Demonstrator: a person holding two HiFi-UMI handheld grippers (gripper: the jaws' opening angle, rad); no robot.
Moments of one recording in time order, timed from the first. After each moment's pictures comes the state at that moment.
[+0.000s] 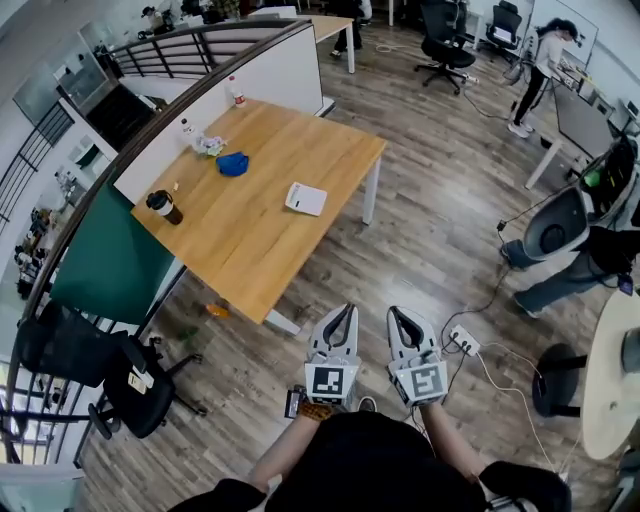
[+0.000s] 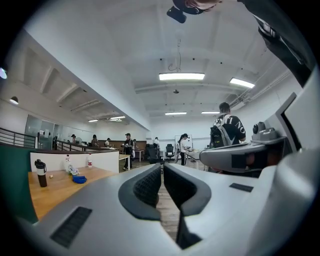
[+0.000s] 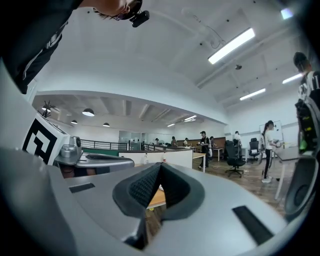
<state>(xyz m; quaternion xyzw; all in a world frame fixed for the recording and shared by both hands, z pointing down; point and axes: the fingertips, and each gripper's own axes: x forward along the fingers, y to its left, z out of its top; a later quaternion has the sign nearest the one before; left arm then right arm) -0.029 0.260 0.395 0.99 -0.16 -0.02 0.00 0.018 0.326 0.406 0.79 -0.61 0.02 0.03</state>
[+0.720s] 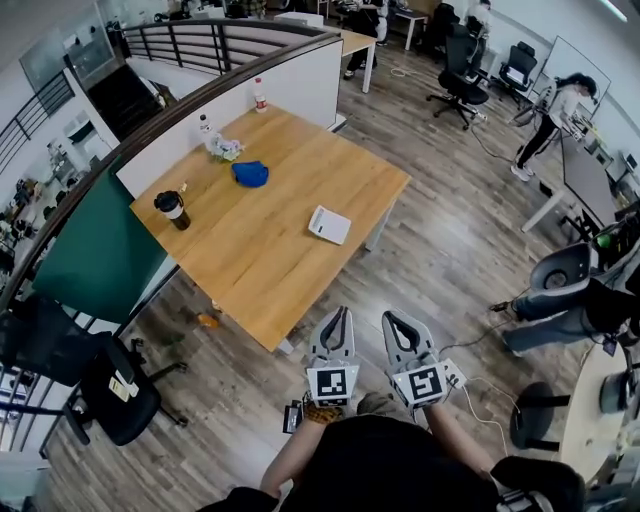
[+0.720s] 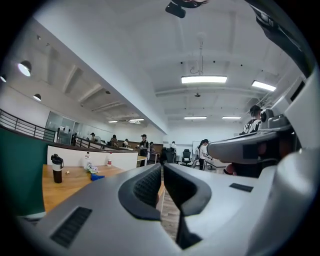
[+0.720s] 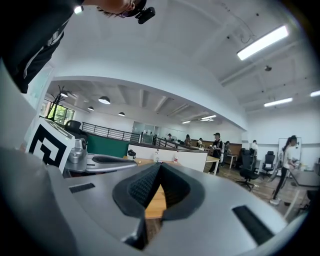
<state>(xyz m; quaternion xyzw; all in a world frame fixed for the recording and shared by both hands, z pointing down) -0.053 0.109 0.393 0.96 -0.26 -0.05 0.04 -0.003 0.178 0.376 0.75 -0.65 -0.01 0.12</state>
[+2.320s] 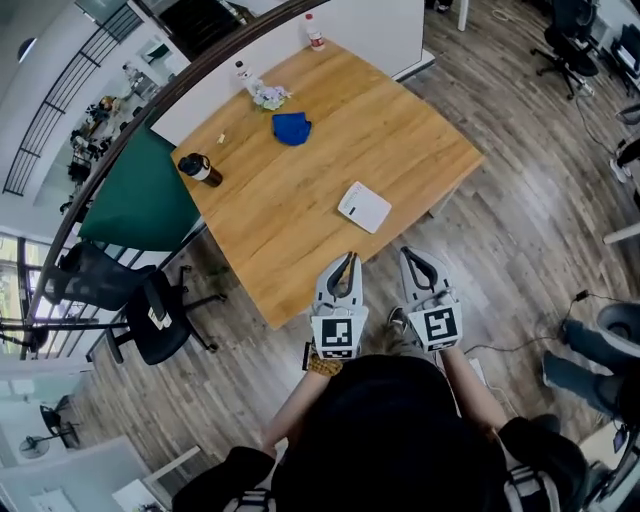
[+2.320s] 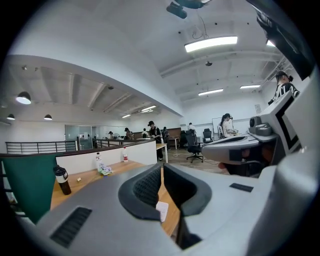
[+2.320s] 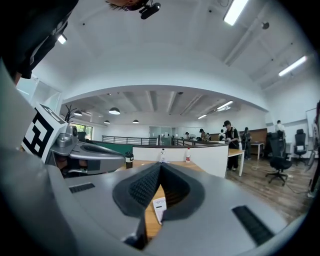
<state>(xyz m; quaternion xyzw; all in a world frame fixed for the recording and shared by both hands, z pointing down) 0.112 -0.025 0.413 0.93 -0.37 0.06 -0.01 0.200 0.014 0.421 0.66 -0.75 0.02 0.06</state>
